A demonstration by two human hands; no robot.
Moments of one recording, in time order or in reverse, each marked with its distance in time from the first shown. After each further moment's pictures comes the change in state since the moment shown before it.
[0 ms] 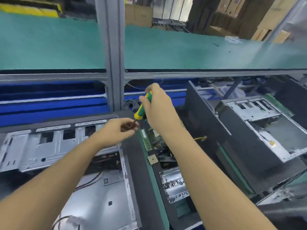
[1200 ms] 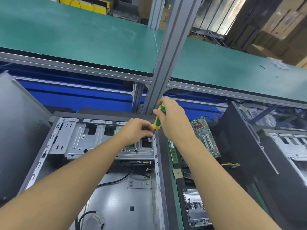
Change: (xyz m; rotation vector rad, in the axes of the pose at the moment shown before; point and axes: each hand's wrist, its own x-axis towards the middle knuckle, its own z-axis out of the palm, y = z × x) left_hand 0.007 -0.070 -0.044 -0.007 0.160 -0.119; right_hand 0.040 -0.028 0.095 -0.124 -0.197 -0.149
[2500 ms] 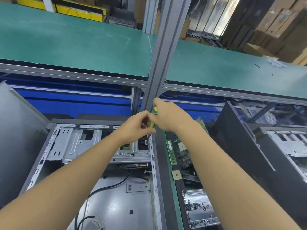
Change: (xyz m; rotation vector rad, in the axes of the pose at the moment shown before) left_hand 0.002 0.024 -0.012 -0.107 0.021 0.188; right_hand 0.022 -0.015 -0.033 -0.376 -0.346 0.054
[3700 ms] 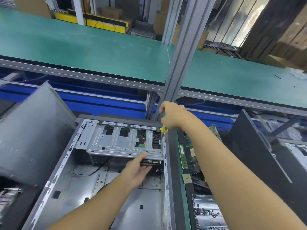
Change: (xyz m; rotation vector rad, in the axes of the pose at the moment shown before) left_hand -0.108 -0.046 0.081 -1.508 0.470 -0.779; right_hand -0.005 -0.029 -0.008 0.135 -0.168 0.031
